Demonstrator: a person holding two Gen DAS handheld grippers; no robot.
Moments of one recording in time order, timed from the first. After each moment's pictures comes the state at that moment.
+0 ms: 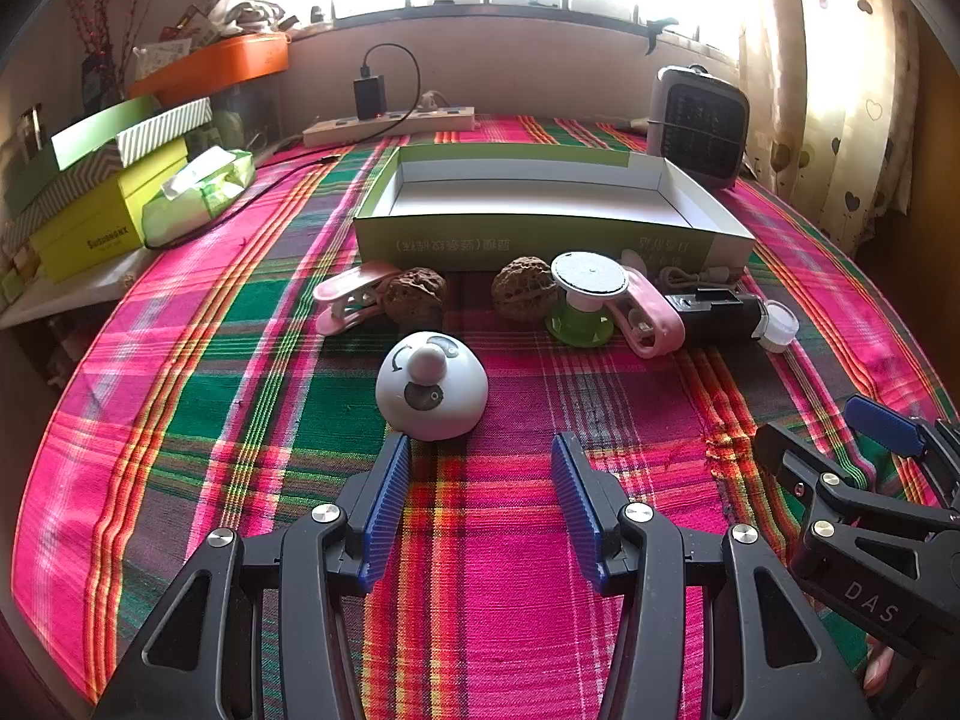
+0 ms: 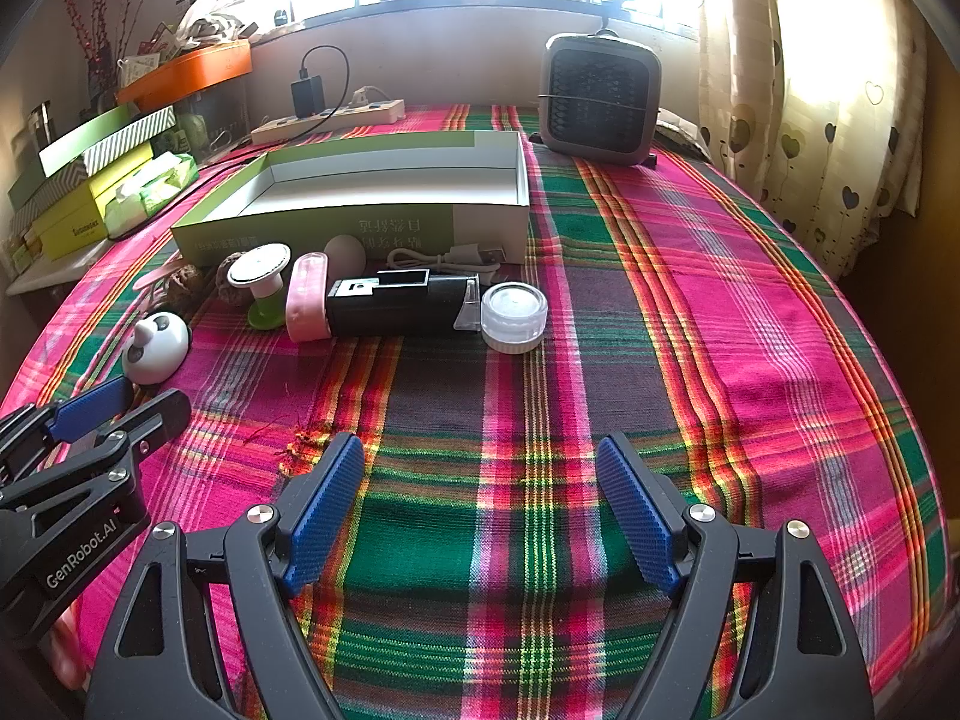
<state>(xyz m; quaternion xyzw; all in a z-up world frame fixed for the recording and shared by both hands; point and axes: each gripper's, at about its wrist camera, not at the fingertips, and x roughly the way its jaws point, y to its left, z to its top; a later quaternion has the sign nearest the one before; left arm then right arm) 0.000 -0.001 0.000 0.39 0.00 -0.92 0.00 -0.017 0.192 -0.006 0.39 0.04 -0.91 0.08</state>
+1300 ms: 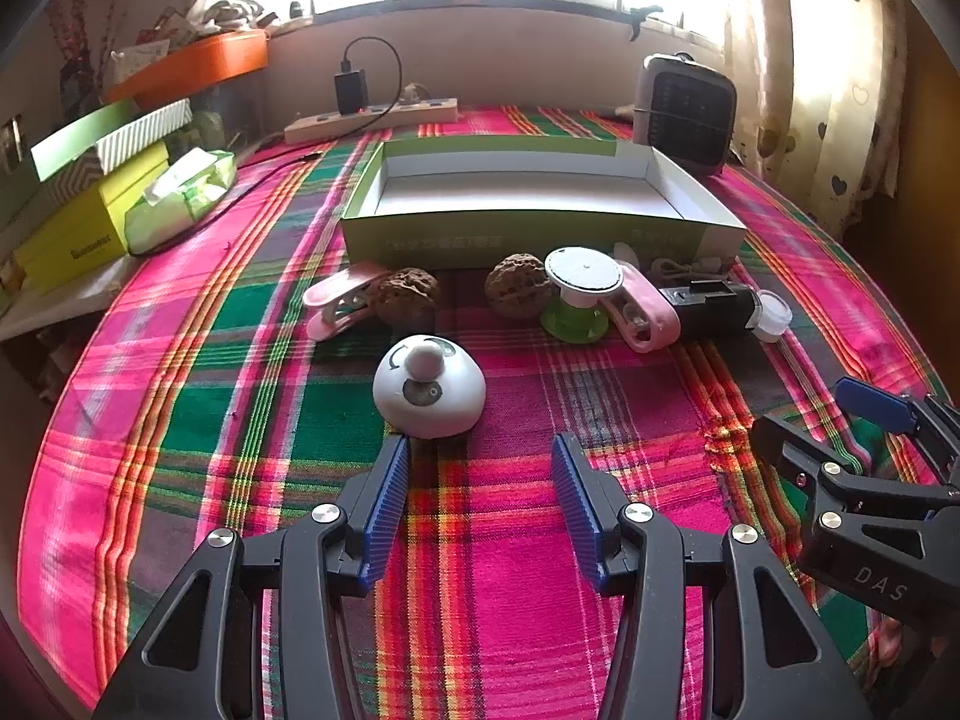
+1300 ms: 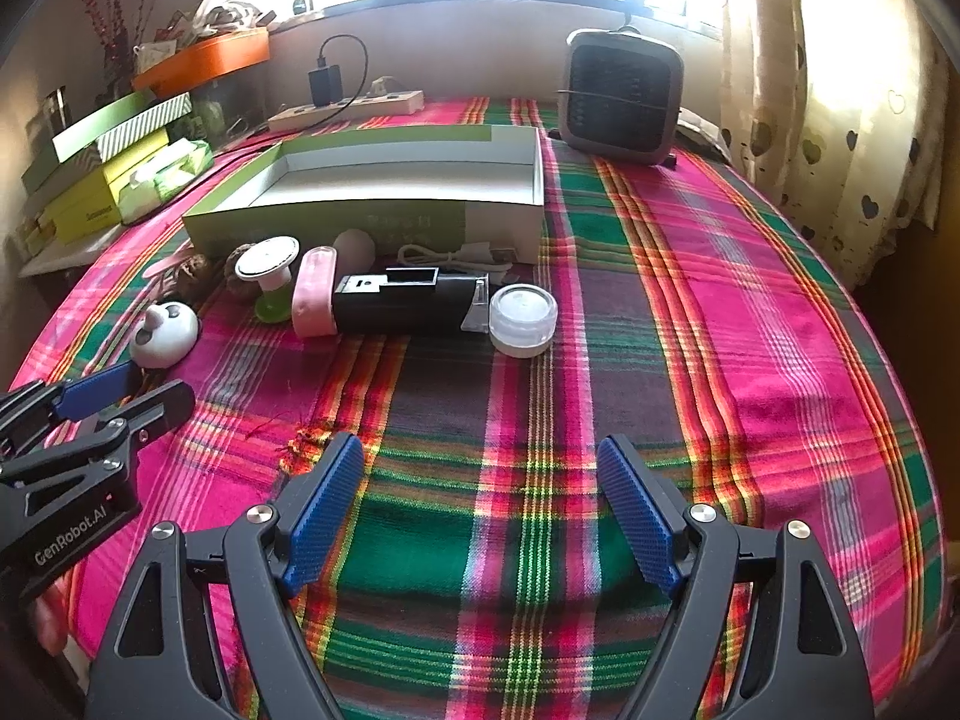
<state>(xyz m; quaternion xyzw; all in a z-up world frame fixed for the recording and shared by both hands) -0.005 -0.001 0.002 0.40 0.00 -0.91 -0.02 -0.021 0.194 -0.004 0.40 0.05 -0.91 0.11</state>
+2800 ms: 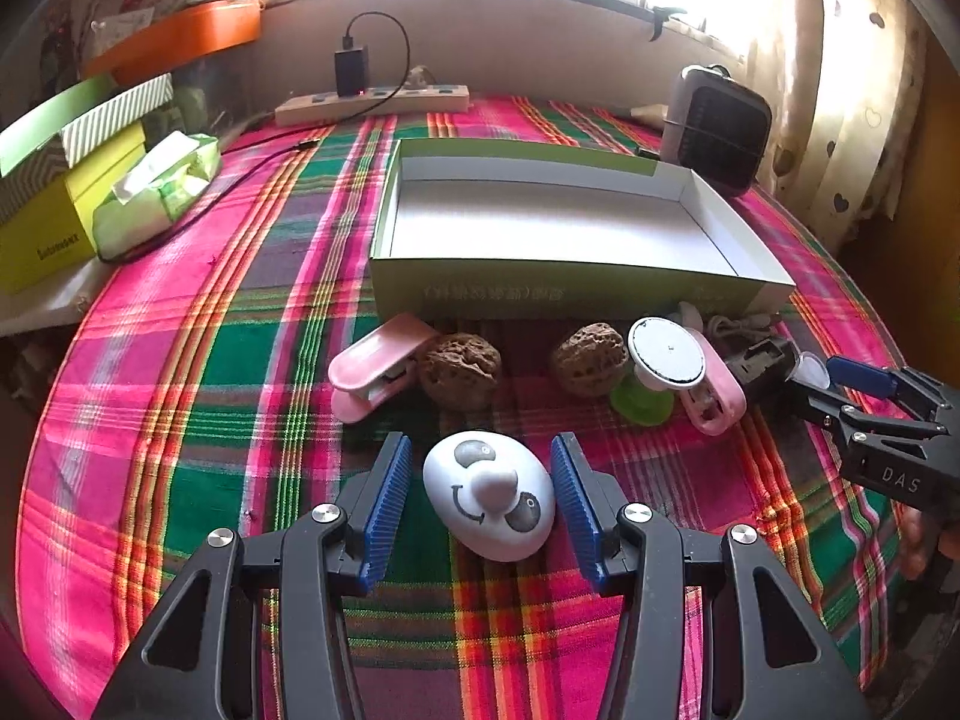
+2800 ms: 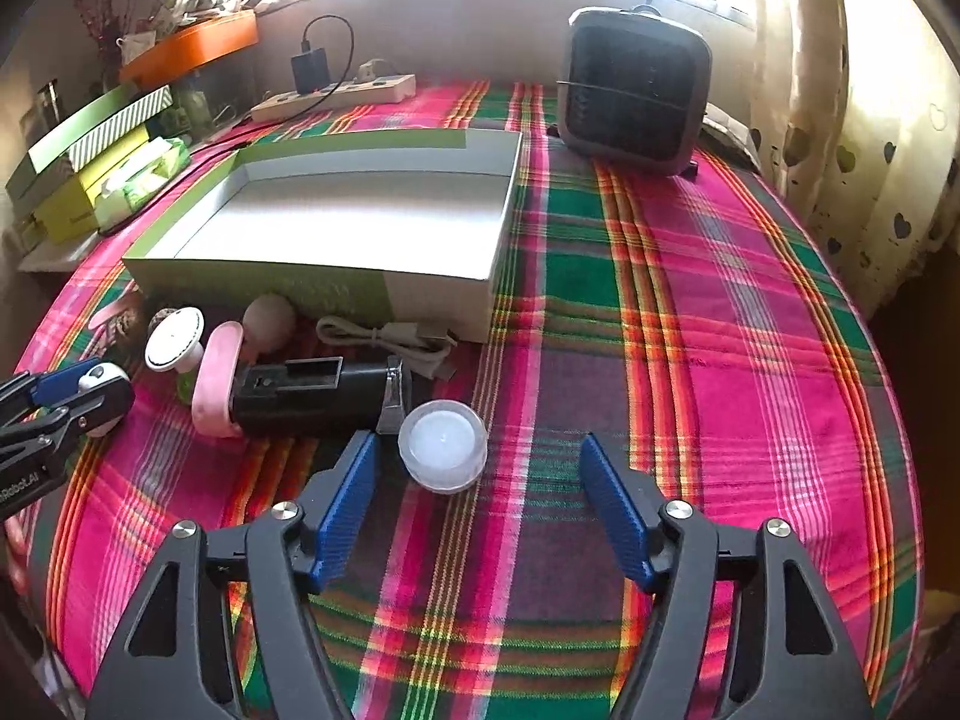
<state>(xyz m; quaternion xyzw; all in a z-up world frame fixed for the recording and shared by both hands) -0.053 -0.036 0.006 0.43 0.03 -0.90 -0.03 -0.089 0.210 0.000 0.43 0.07 -0.89 0.14</state>
